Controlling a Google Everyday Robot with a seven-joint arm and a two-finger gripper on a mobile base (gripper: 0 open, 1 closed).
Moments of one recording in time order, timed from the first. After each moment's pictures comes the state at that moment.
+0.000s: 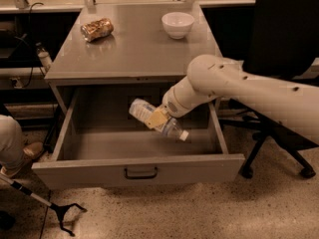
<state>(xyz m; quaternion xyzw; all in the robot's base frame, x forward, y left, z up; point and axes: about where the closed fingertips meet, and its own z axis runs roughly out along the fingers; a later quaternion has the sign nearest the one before) 0.607 -0.007 0.729 -0.43 0.85 0.16 0.27</state>
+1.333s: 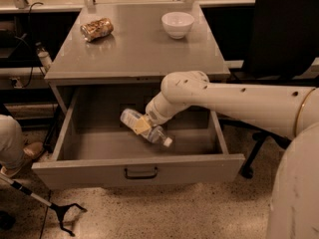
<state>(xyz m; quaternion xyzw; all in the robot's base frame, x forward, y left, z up) 0.638 0.041 0.658 -0.40 0.87 0.16 0.24</state>
